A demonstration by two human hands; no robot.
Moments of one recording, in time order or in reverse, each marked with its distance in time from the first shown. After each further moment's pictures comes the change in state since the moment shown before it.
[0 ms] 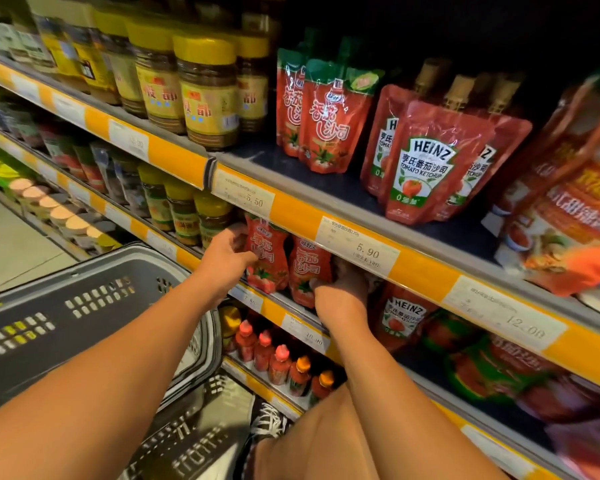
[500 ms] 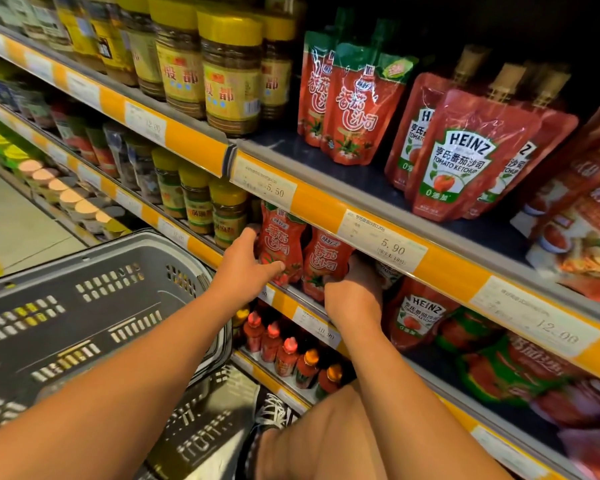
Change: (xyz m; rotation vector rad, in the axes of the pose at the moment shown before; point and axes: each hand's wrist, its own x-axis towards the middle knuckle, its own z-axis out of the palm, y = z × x) left_hand -0.018 -0.016 0.007 0.358 0.013 0.040; right_hand 0.000 0.000 0.008 -0.445 0.160 -0.118
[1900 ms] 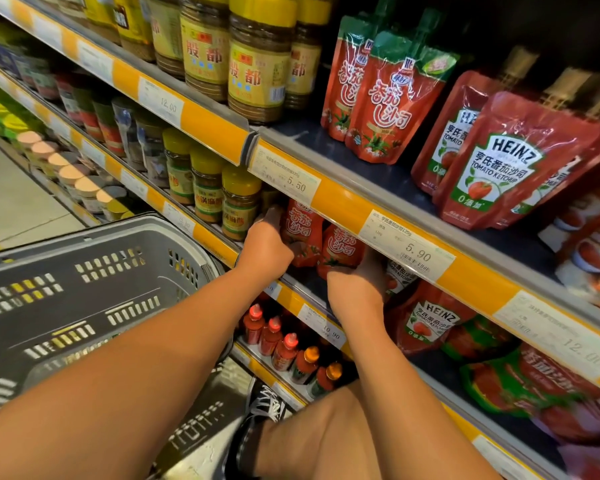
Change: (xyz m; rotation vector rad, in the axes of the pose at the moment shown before) left_hand 0.029 0.015 0.015 0.020 0.090 0.068; right_hand -0.008 -0.015 0.006 0.358 -0.032 0.108
